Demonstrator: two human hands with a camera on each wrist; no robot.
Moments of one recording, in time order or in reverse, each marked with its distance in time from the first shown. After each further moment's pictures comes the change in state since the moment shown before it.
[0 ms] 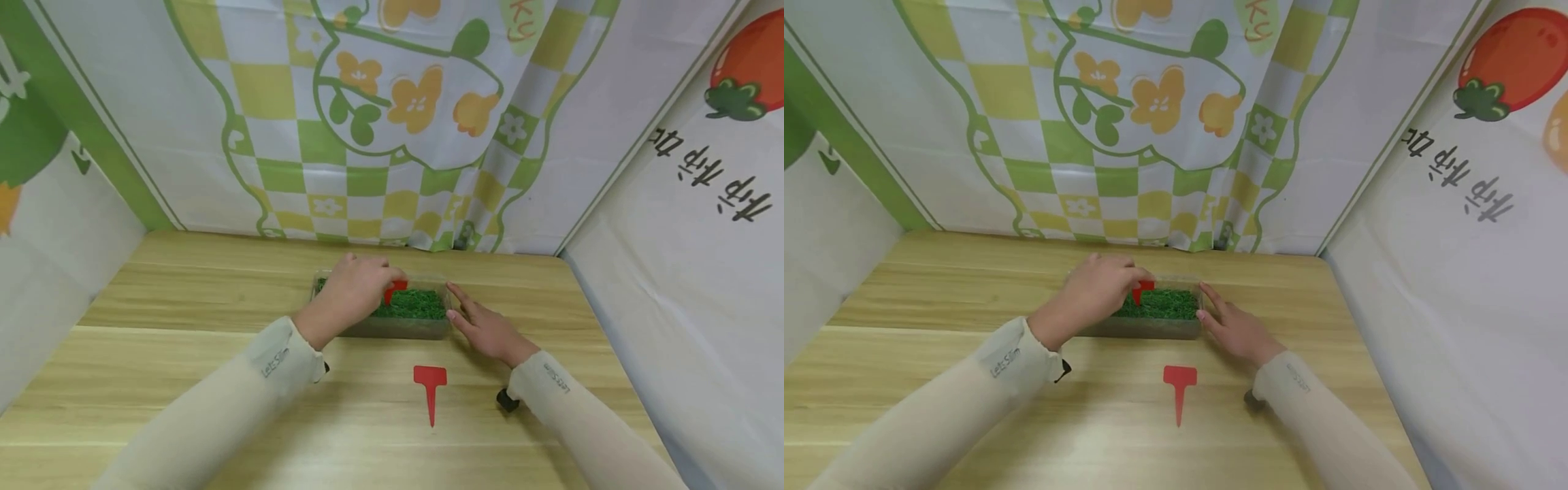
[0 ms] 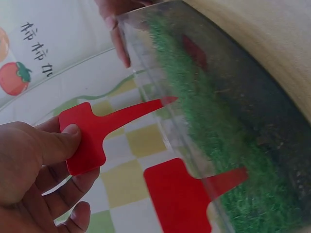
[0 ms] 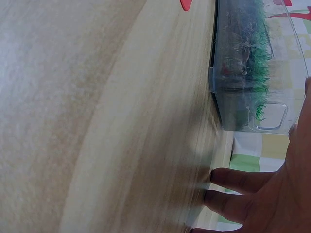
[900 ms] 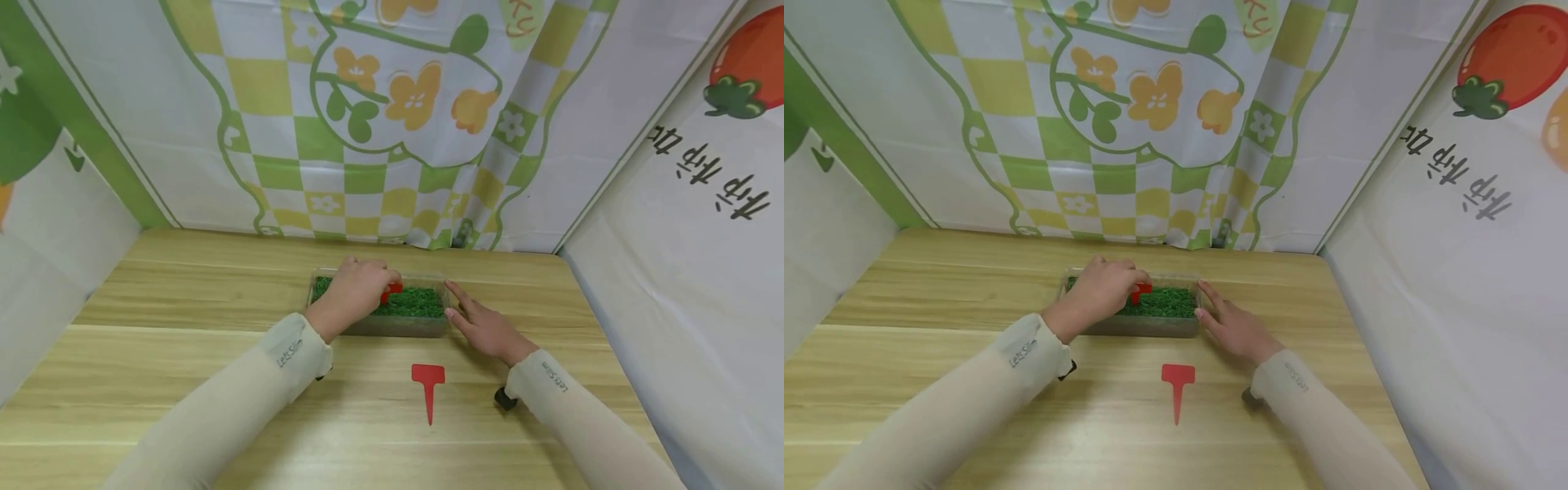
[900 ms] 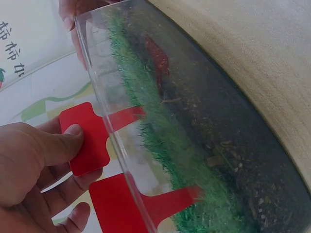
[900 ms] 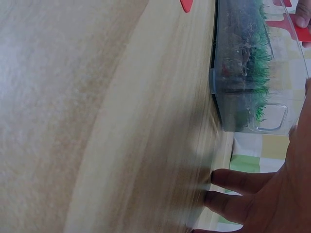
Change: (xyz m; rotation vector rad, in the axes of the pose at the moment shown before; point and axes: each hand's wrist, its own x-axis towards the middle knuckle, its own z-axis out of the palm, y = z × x) left_hand 0.014 -0.008 0.033 0.019 -0.044 -0.012; right_hand 0.000 0.000 0.000 0.008 0.009 -0.008
